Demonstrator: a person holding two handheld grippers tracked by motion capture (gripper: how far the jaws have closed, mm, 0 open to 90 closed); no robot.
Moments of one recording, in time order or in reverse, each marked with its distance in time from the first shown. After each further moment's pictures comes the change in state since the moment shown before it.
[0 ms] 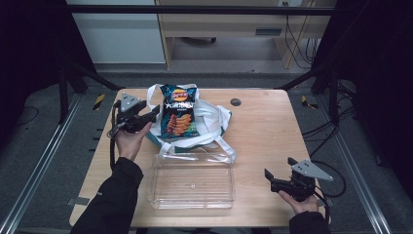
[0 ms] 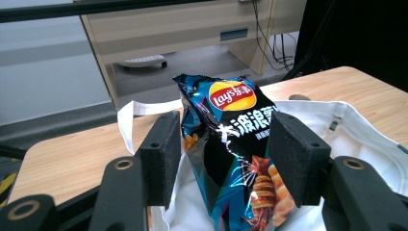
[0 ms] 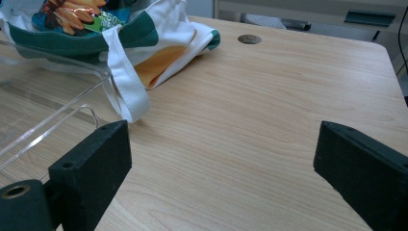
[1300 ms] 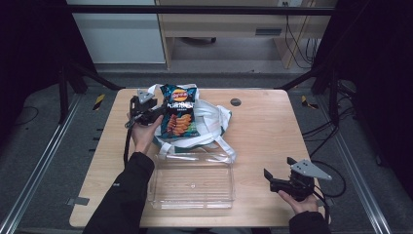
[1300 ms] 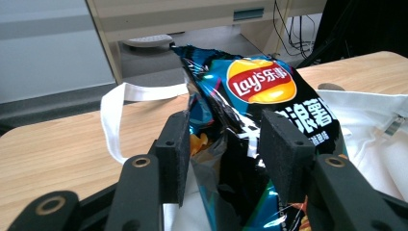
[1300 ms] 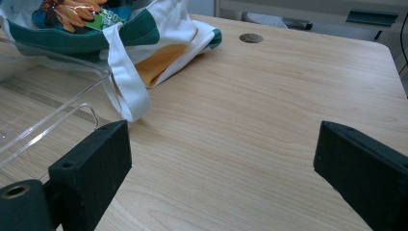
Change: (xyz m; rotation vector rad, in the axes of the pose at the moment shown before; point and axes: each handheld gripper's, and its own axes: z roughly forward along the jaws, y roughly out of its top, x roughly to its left) left arm 0.003 -0.017 0.073 0.075 0.039 -0.026; right arm 0.001 0.000 0.002 0.006 0.003 -0.007
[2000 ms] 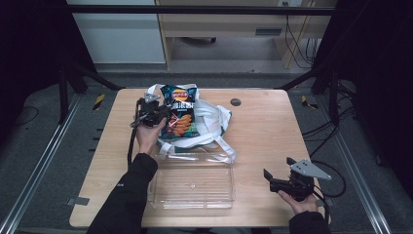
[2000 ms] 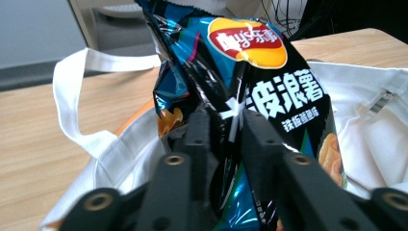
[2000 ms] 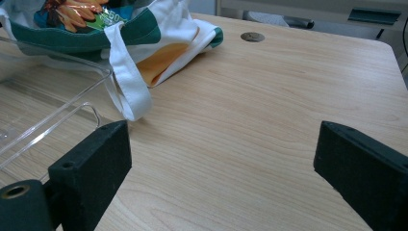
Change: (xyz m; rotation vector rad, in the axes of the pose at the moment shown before) left arm -0.003 -0.008 0.016 0.100 -0.071 -0.046; right arm 0.001 0.000 0.000 0.005 0.004 0.001
